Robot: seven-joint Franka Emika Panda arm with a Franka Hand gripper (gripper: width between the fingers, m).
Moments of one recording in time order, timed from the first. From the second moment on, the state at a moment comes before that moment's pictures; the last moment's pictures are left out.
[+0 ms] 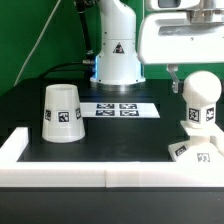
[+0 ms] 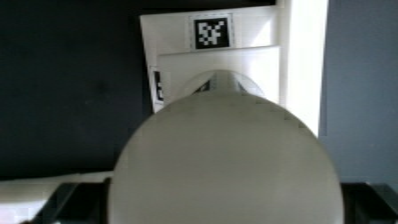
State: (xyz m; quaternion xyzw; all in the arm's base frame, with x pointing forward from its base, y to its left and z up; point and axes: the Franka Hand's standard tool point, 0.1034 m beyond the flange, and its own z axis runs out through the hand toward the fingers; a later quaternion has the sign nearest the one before) arm 0.592 0.096 0.122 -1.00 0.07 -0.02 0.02
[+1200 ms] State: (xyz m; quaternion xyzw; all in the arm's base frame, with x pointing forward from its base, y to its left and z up) arm 0.586 0.108 0.122 -0.83 0.55 0.04 0.05
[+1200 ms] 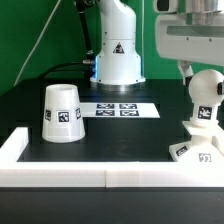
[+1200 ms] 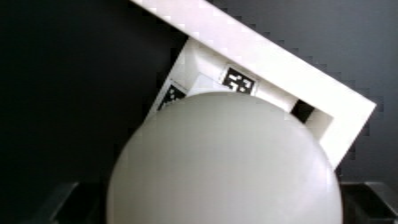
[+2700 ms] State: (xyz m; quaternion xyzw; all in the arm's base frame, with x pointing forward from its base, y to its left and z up) arm 0.590 0.107 0.123 -1.00 0.08 0.00 0.04
